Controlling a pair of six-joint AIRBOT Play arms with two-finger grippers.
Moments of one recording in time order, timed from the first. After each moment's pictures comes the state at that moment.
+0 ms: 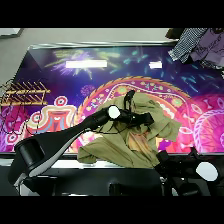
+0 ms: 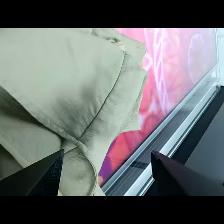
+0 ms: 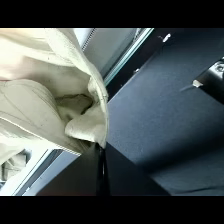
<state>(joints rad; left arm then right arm) -0.86 -1.88 1.59 0.63 -0.63 -1.63 0.17 -0.32 0.41 -1.20 1.53 2.77</state>
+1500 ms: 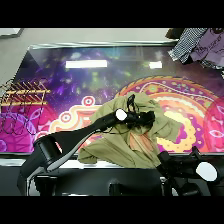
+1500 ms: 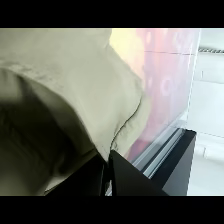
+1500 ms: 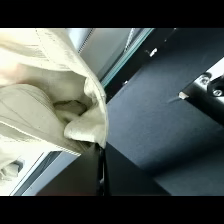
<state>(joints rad) -0.88 -2.04 1.71 0.45 -0.50 -1.69 0.17 -0.32 0.41 -1.25 1.54 2.75</state>
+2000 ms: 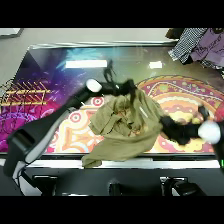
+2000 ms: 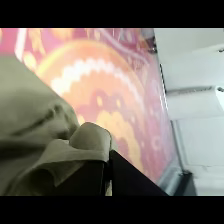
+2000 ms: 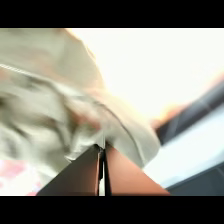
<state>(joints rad) -0.58 -1.87 1.80 0.57 -0.66 -1.53 0.17 -0.79 0.91 -1.40 1.28 2.49</state>
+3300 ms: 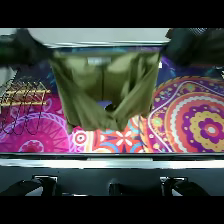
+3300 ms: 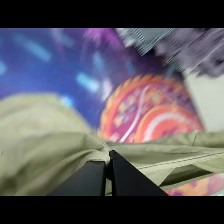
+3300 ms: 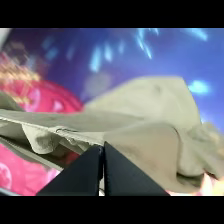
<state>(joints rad) -0.21 -1.16 1.78 1.14 -1.26 -1.91 0.25 -1.13 1.88 -1.28 1.42 1.85</state>
